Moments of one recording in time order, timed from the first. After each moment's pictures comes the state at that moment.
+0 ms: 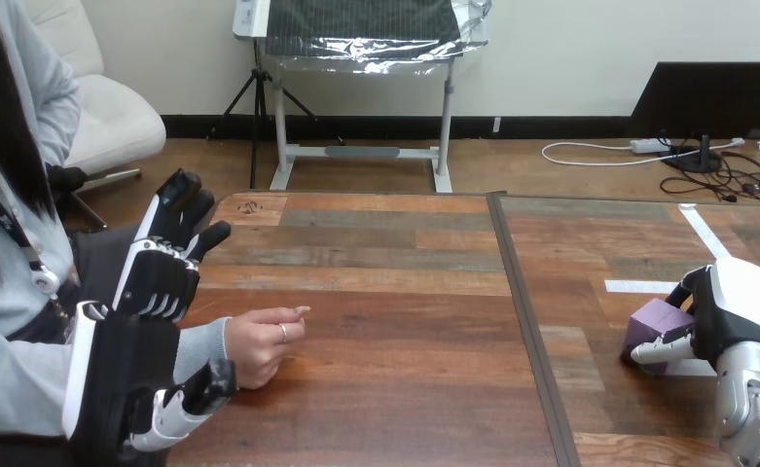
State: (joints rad) left arm 0.10 0.15 0.02 0.46 -0.33 -1.20 -0.36; right arm -0.64 -0.47 0.27 1.37 -0.58 -0.11 -0.45
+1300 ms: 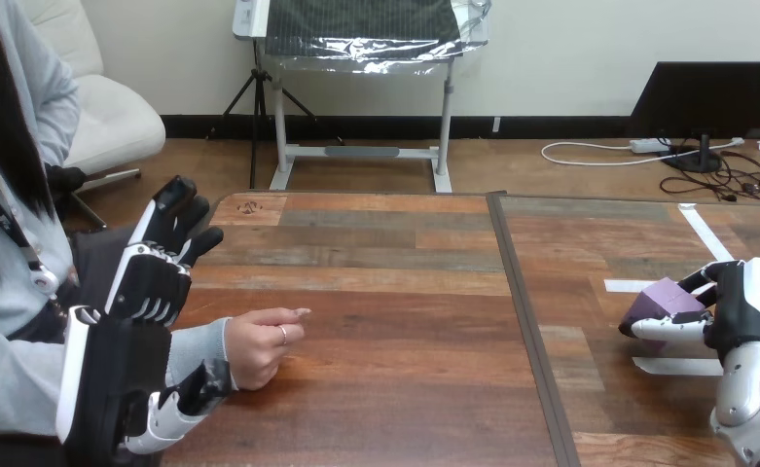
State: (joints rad) left arm 0.12 0.14 0.05 0.45 -0.31 -1.19 -0.35; right arm -0.64 -0.45 0.12 1.38 -0.39 -0.20 -0.45
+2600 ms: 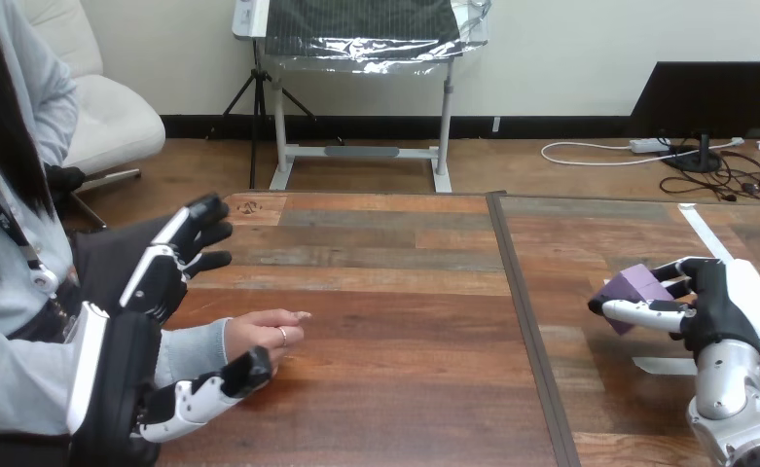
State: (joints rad) left arm 0.10 0.14 0.18 0.46 0.07 -1.15 -0.13; right arm -0.64 -0.39 0.02 1.37 -0.26 -0.28 -0.37
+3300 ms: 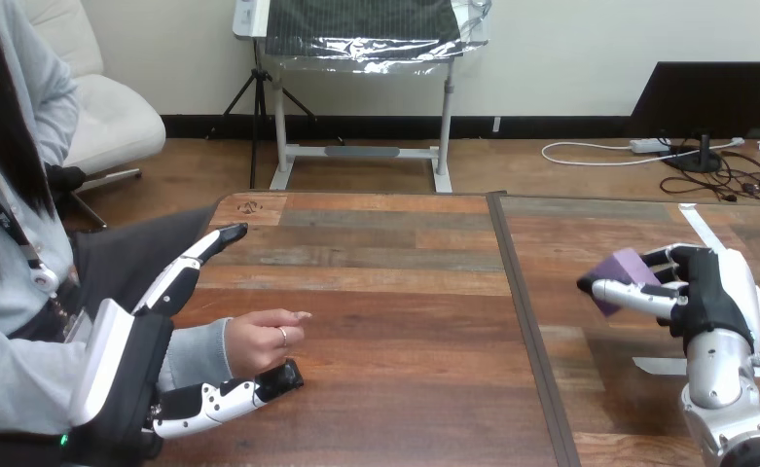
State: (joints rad) left arm 0.10 0.24 0.24 0.46 0.45 -1.04 0.10; right arm -0.65 -0.37 -0.02 1.36 -0.21 -0.31 -0.33
